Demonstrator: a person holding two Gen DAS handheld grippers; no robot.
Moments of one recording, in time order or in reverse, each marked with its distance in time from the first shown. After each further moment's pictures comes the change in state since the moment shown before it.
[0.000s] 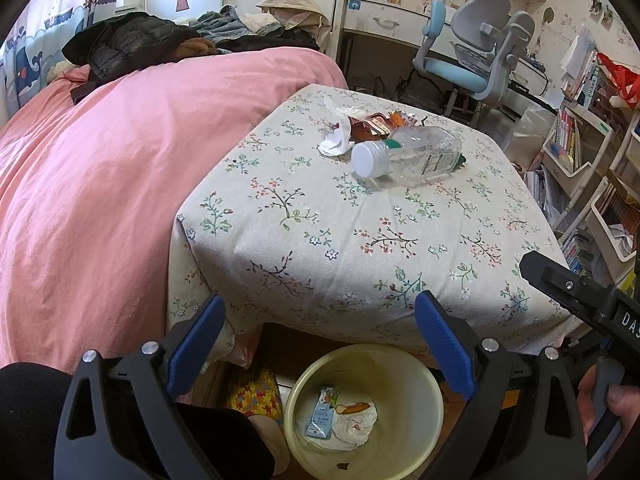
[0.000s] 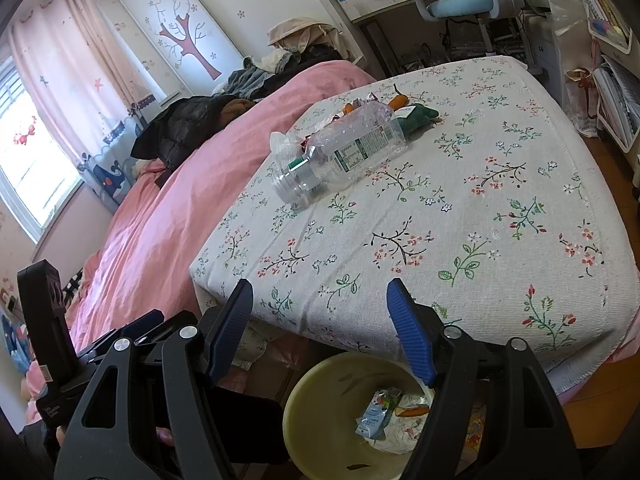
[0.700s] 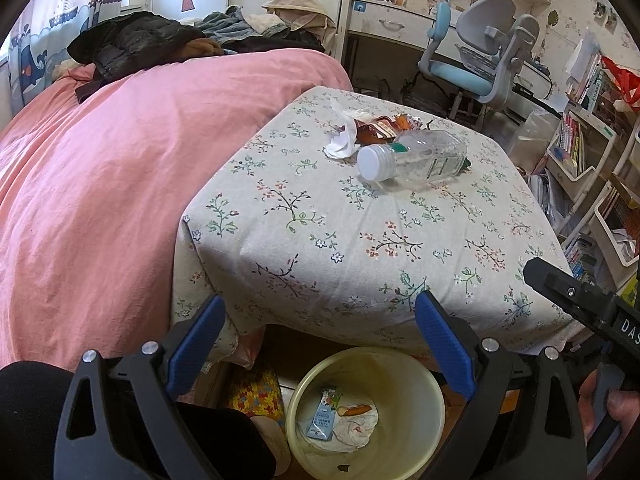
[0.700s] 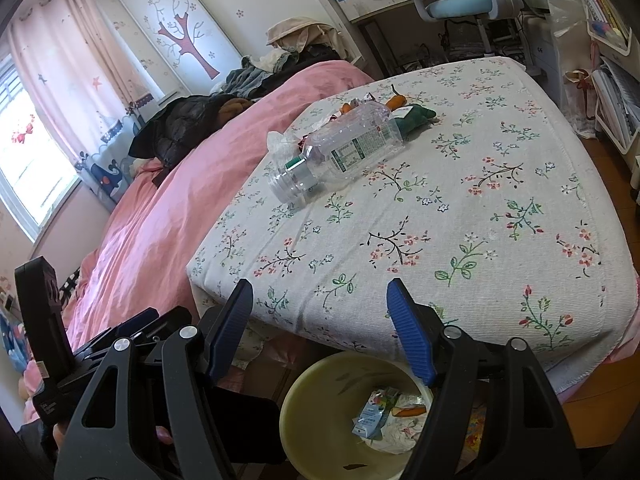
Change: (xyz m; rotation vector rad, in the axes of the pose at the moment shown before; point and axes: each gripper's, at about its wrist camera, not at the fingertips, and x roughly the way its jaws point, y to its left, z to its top) left arm -0.001 0.000 0.001 -0.014 -0.003 0.017; right arm 0.002 -0.002 -0.001 -0.004 0.005 -0.011
